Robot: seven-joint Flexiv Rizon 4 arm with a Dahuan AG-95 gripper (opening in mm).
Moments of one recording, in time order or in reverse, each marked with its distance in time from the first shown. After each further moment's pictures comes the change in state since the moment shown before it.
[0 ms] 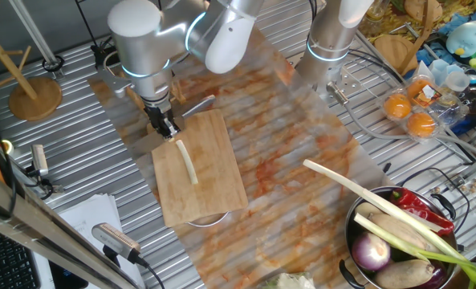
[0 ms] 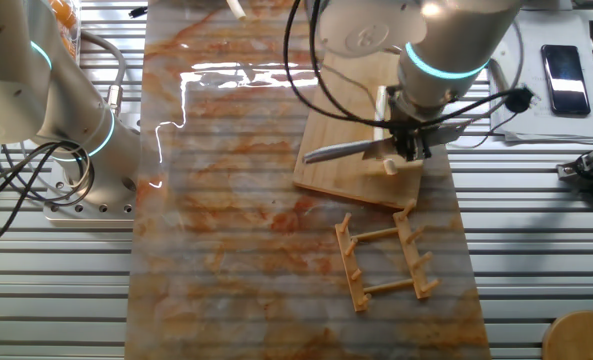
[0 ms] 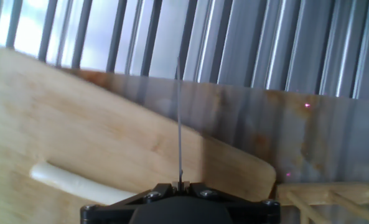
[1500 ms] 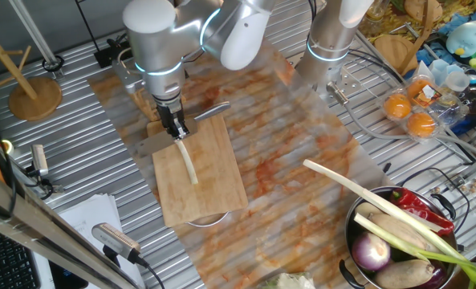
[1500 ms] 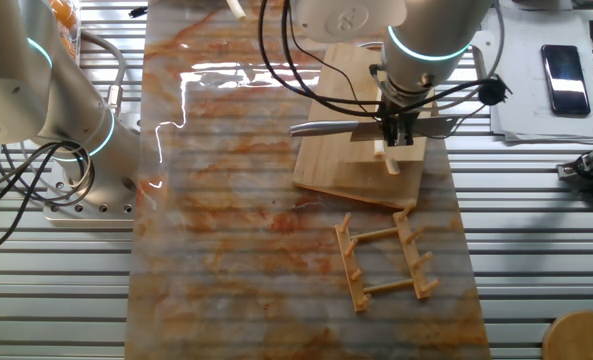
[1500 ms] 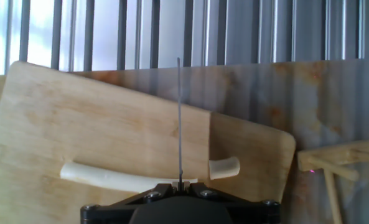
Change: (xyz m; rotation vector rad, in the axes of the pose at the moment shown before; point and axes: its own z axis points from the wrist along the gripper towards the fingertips) arm 0.024 0.020 -0.003 -0.027 -0.014 0.112
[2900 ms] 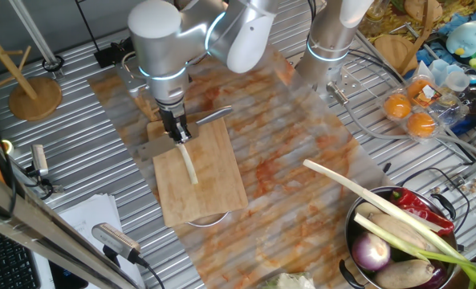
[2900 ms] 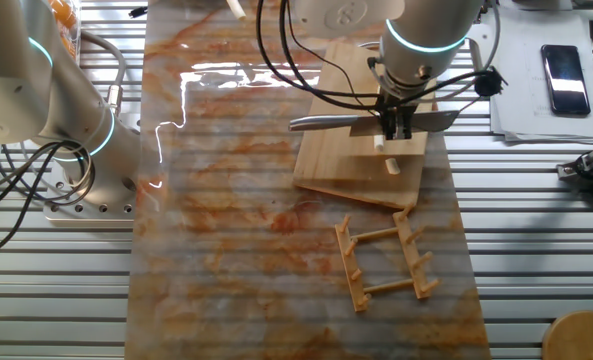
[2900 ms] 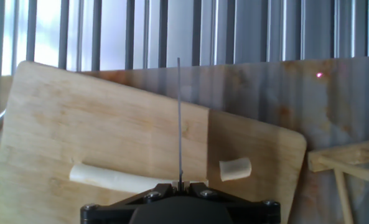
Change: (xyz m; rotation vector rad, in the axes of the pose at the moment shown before) arm 0.001 0.011 0.002 0.016 -0.023 -0.017
